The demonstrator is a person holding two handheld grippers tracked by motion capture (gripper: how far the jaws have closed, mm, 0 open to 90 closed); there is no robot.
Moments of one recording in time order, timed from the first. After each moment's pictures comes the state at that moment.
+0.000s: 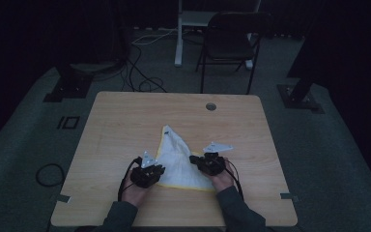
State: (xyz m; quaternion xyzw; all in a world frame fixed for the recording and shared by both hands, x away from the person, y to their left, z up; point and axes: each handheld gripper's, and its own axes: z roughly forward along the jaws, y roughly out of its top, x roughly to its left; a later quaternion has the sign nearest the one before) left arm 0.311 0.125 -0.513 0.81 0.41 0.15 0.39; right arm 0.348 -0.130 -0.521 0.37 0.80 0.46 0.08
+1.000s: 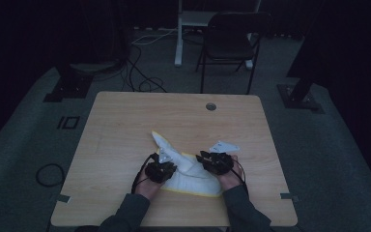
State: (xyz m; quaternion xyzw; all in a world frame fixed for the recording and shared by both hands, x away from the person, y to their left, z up) left arm 0.330 0.093 -0.535 0.84 0.39 0.14 0.35; right arm 0.350 -0.158 -0.505 0.37 0.80 0.45 0.16
